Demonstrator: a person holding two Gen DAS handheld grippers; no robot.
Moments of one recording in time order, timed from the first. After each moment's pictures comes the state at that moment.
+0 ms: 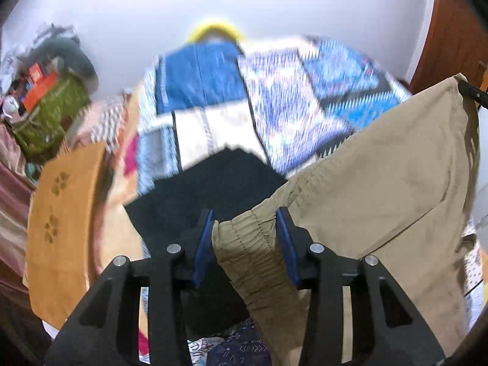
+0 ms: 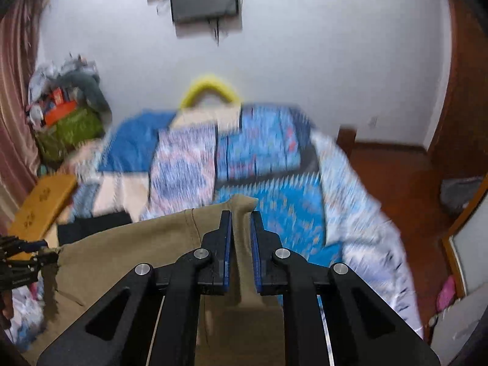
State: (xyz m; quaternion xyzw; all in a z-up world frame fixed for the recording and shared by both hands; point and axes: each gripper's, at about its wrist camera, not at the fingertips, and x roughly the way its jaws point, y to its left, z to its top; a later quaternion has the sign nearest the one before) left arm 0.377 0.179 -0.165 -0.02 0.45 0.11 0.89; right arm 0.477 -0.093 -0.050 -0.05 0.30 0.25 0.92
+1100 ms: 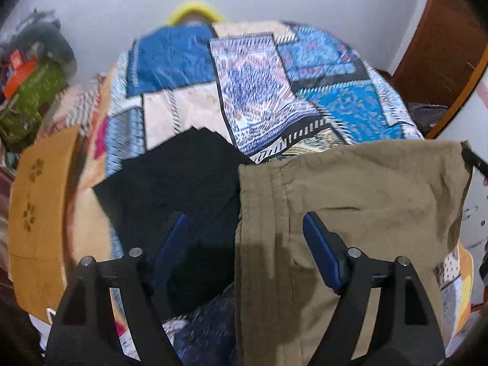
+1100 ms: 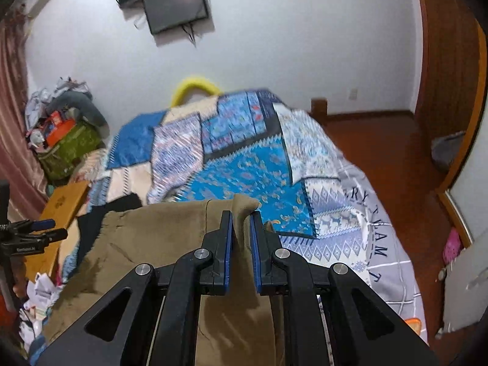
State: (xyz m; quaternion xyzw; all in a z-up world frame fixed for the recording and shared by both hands) left arm 0.396 0.160 -0.196 -0.07 0.51 0.06 0.86; right arm 0.445 -0.166 -0.101 0.00 0.38 0.22 0.90
